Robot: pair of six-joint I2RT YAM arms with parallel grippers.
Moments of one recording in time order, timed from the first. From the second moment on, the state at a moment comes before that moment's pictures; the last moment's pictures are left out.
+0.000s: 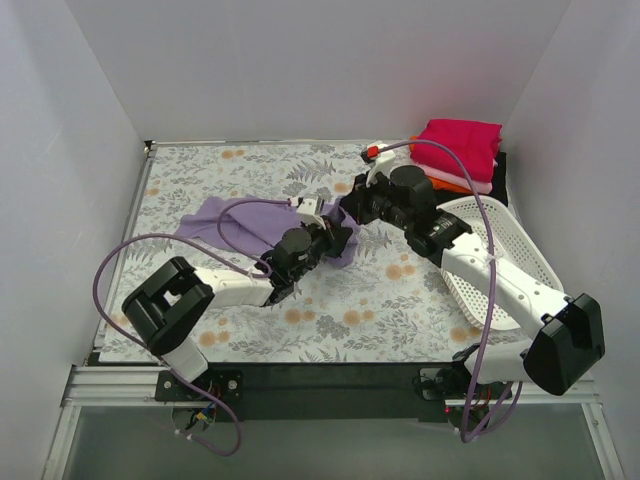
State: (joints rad) left arm -0.85 1.65 0.73 0.85 -0.17 -0.55; right arm 0.66 1.32 1.12 -0.08 -0.15 0.23
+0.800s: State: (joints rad) left arm -0.84 0.87 0.62 -0.32 -0.88 -0.85; right arm 0.59 1.74 1.36 -0.08 -0.07 0.15
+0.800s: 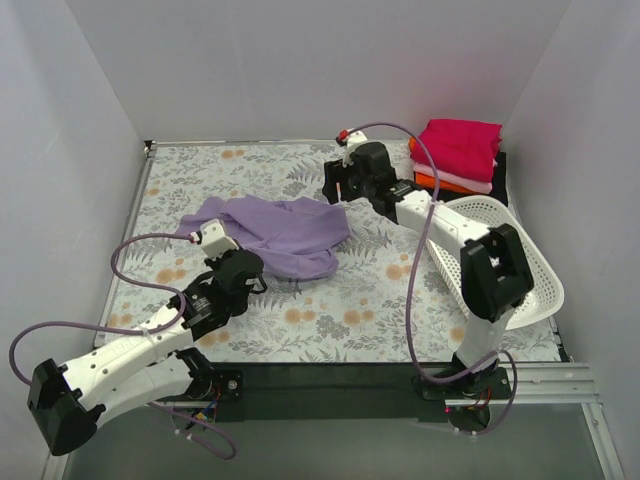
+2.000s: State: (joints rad) left arm -0.68 0.67 0.56 -0.17 -0.92 -0.62; right arm 0.47 1.68 1.12 -0.07 -0.26 0.18
